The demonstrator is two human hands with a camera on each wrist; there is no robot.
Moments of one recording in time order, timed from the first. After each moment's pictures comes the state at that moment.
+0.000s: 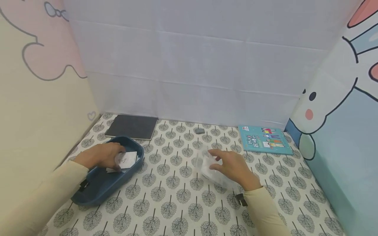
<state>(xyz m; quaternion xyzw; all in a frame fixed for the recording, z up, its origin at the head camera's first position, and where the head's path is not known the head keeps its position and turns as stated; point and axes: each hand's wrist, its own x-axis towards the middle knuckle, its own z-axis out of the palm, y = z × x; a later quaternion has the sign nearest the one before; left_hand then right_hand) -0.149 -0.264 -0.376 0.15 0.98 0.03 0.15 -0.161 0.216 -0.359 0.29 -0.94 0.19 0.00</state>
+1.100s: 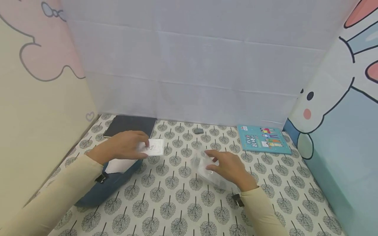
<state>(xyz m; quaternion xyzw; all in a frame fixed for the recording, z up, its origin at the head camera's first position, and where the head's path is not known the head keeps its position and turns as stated) -0.155 -0.186 -0.317 0.27 0.96 0.09 0.02 -0.158 0.209 -0.359 0.29 -0.94 0.19 0.00</state>
